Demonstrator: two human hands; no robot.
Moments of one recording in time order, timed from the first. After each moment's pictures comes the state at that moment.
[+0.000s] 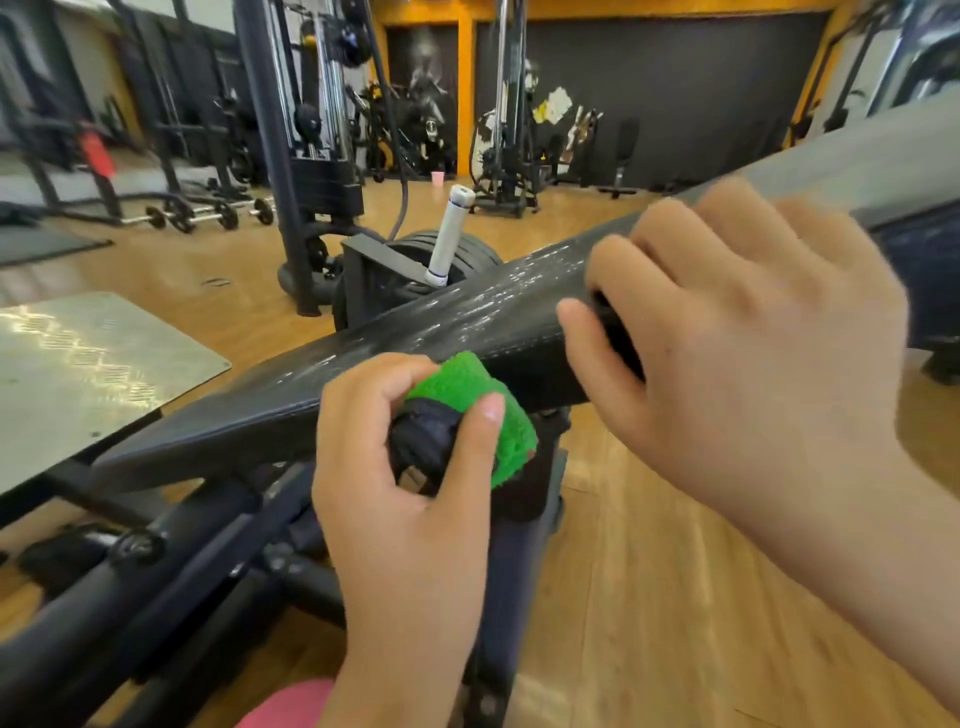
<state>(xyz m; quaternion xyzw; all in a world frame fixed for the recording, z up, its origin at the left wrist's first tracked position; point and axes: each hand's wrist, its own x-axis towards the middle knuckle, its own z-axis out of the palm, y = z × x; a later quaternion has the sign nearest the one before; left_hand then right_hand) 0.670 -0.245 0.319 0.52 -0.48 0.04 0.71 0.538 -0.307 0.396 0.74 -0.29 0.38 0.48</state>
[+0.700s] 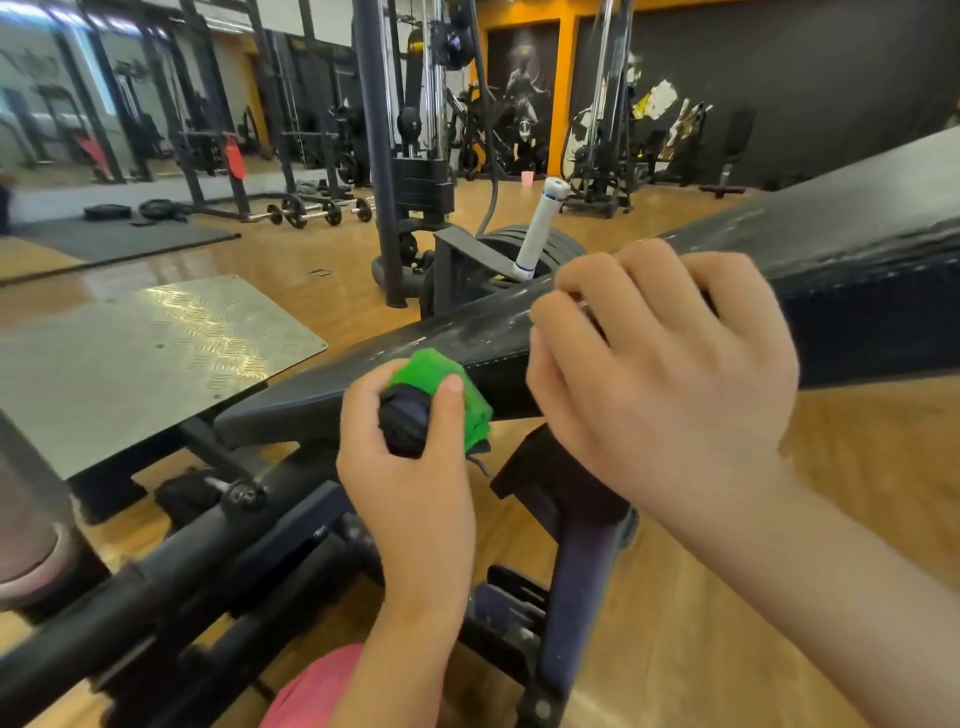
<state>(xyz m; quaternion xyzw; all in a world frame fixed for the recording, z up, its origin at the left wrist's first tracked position) 0.704 -0.267 0.288 0.53 -0.32 0.03 0.78 0.599 -0.328 0.357 0.71 -0.16 0.49 0.48</state>
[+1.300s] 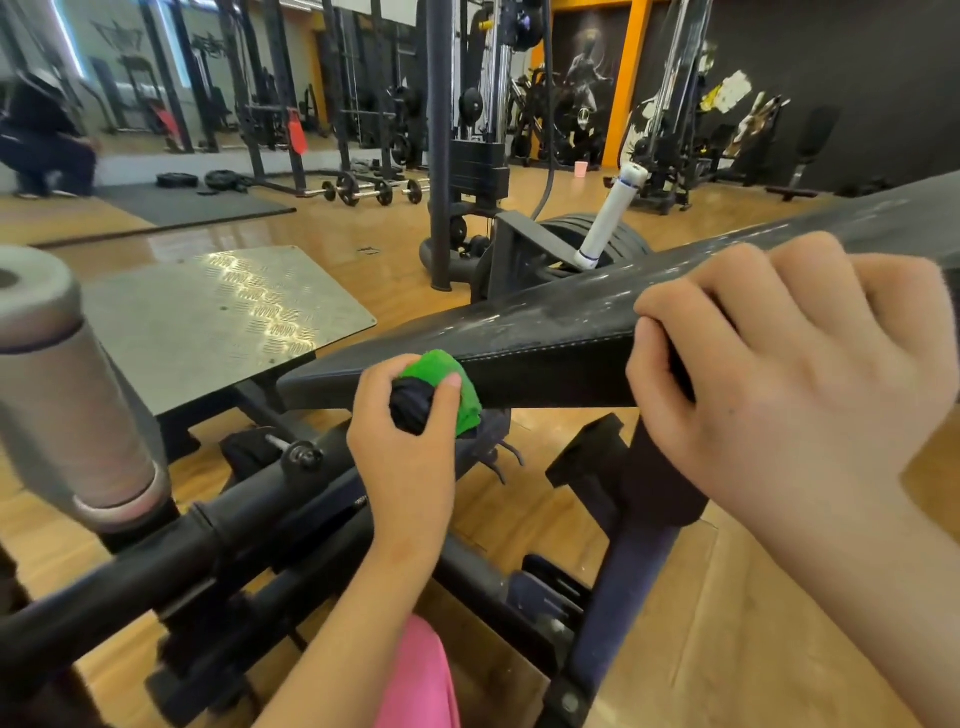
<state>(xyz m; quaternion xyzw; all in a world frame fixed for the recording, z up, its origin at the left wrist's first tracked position) 0.775 -0.264 0.252 0.61 -0.33 0.08 0.72 0.599 -0.332 0.347 0.70 -0.18 0.49 0.49</state>
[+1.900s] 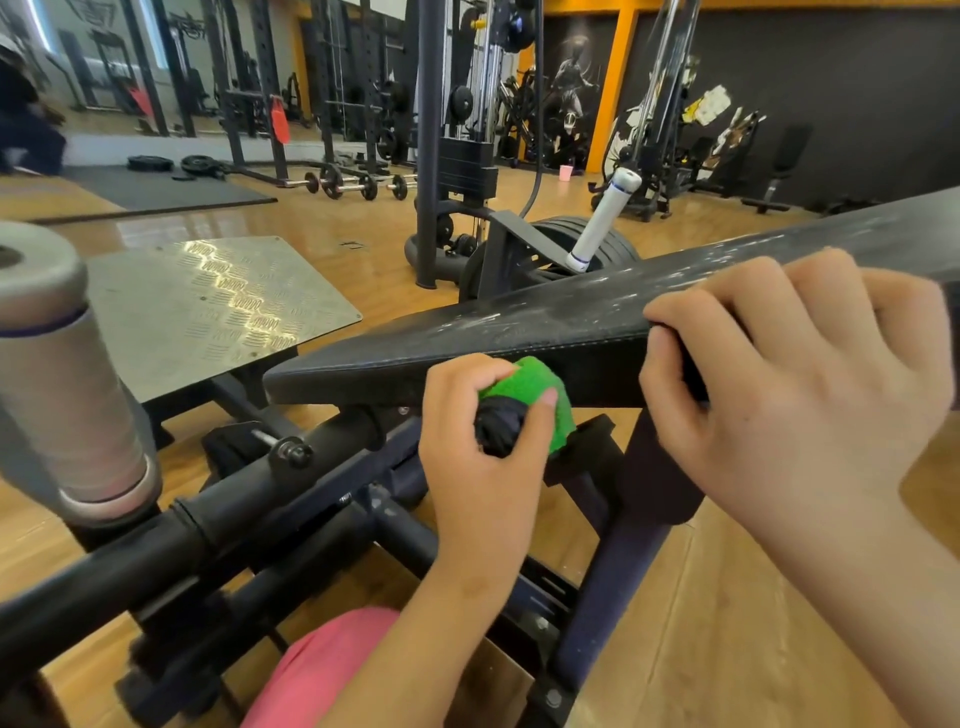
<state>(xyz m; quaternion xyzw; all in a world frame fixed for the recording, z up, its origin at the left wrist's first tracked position) 0.733 -0.269 0.258 0.52 -0.42 0.11 0.74 0.599 -0.327 0.347 0.71 -0.19 0.48 0.48</state>
